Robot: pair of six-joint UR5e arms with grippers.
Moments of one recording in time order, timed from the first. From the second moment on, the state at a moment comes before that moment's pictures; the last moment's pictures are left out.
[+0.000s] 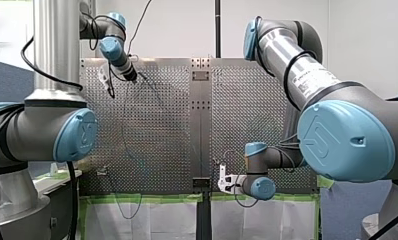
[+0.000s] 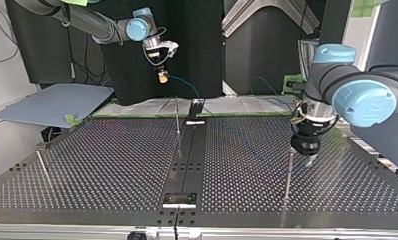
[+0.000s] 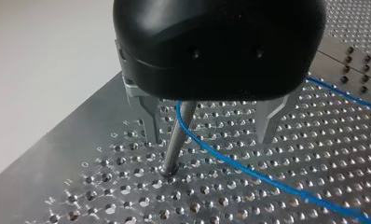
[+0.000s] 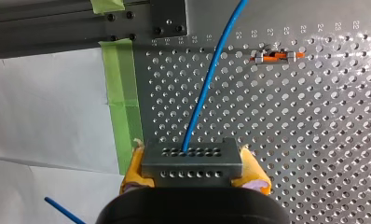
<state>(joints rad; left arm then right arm) 0.03 -1.59 -1.62 -3.26 -1.52 -2.06 2.09 -0.67 1.96 -1.08 1.47 1.66</state>
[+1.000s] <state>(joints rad) 0.16 -1.62 -1.62 -3.04 -1.41 -2.16 2.09 -0.67 1.96 -1.06 1.47 1.64</state>
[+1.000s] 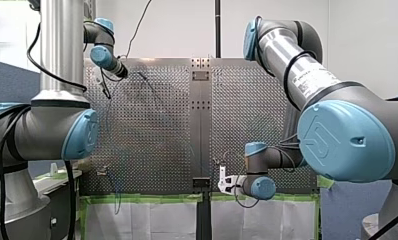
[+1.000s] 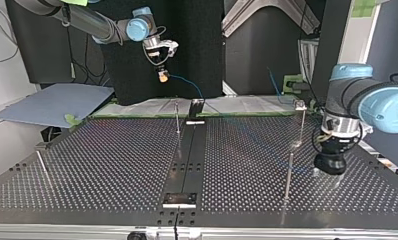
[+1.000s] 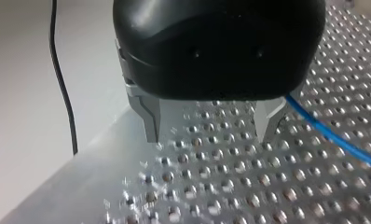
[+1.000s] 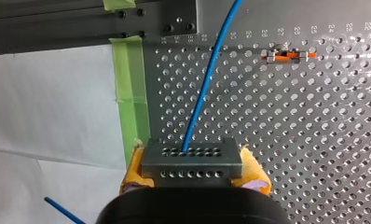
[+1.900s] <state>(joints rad) 0.13 -1.66 -1.54 -2.92 -1.38 -2.28 2.09 -0.67 1.96 -1.06 1.48 1.64</state>
